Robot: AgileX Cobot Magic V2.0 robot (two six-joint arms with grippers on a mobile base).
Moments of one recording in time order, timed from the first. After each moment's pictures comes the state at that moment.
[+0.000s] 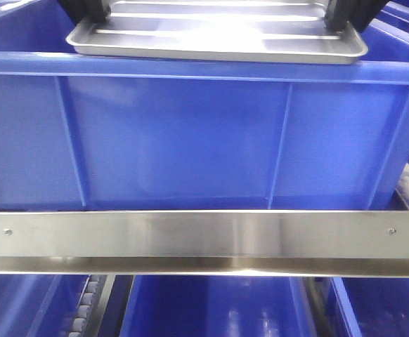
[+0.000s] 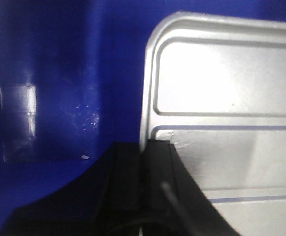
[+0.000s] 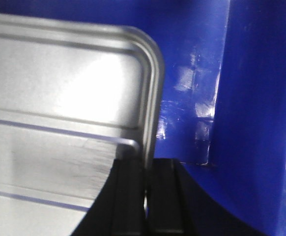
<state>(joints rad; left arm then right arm) -0.63 1.64 -1.67 0.13 1.15 -0.57 0.39 1.52 -1.46 -0.04 1.05 0.39</state>
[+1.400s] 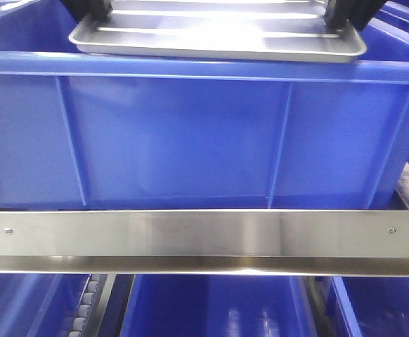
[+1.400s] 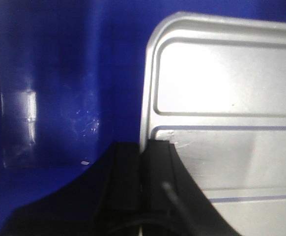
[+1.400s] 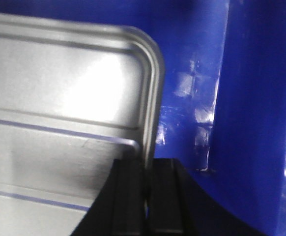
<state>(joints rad) -0.63 1.64 -1.67 0.14 1.13 -0.57 0.39 1.52 -1.46 -0.05 1.03 0.39</state>
